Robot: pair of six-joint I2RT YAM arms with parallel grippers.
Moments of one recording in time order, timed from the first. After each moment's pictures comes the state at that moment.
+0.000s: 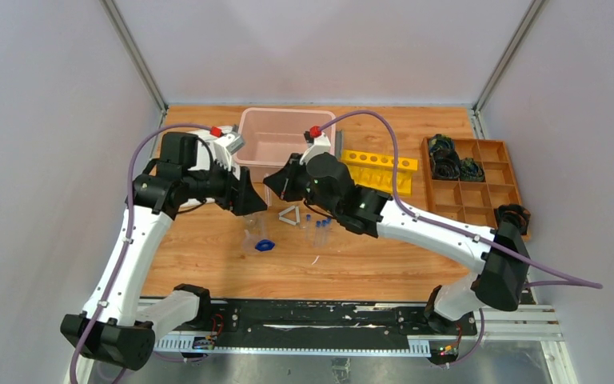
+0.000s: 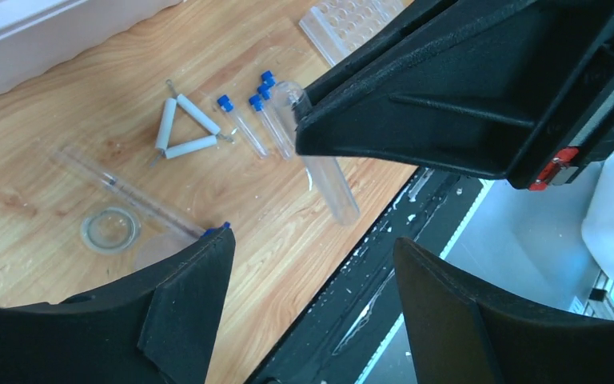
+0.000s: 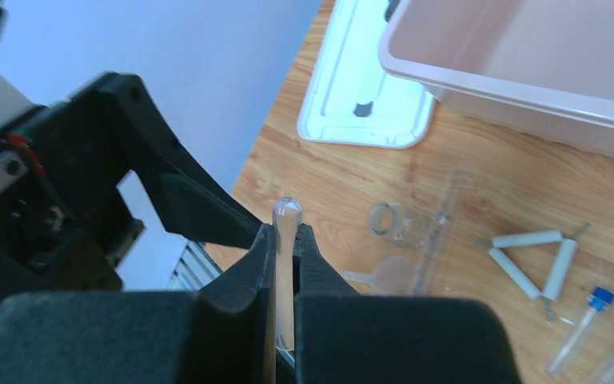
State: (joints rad) left arm -0.20 1.05 1.21 -0.94 0.74 0.04; right arm 1.05 1.46 1.24 -0.01 0.22 0.75
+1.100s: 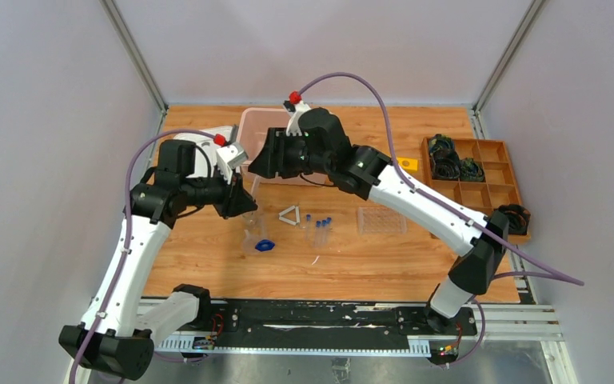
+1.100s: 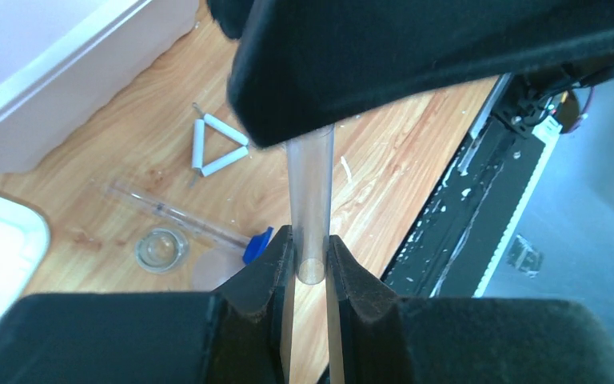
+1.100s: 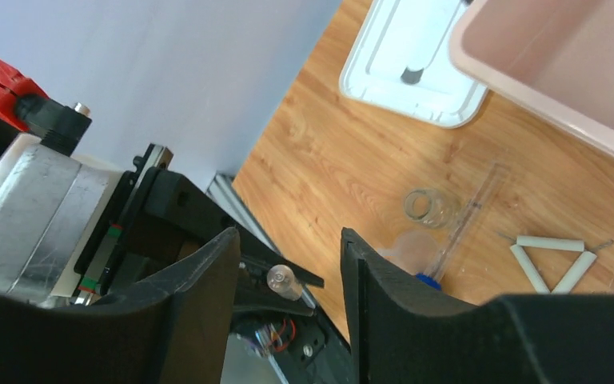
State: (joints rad) left arm -0.19 1.00 1.14 -0.91 0.78 0.26; right arm 0.95 1.61 1.66 -0.35 -0.11 0.69
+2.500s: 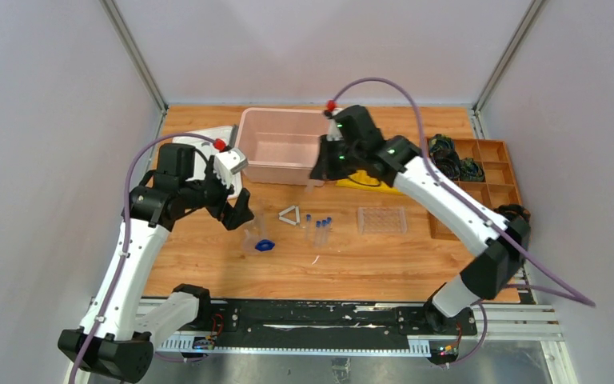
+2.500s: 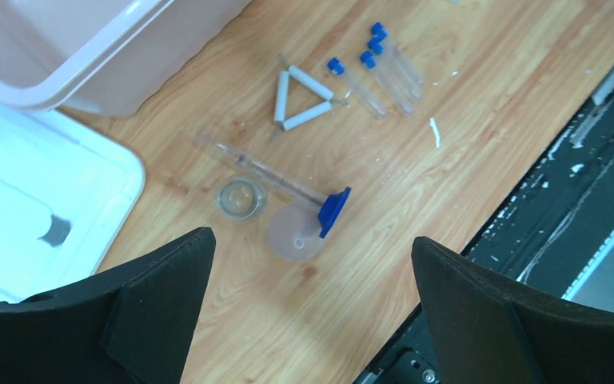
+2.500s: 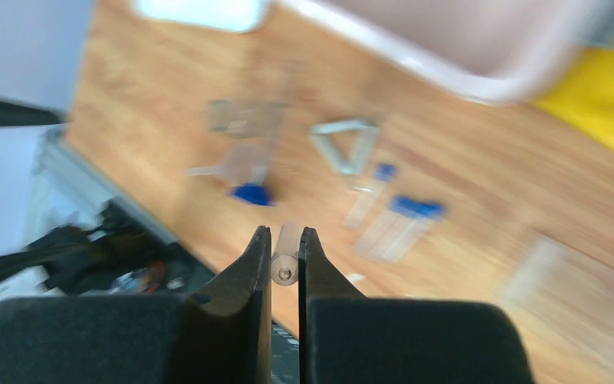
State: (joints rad) left arm -0.19 0.97 1.14 -0.97 0.59 0.41; right arm 0.79 1.60 1.64 -0.70 -0.20 0.49
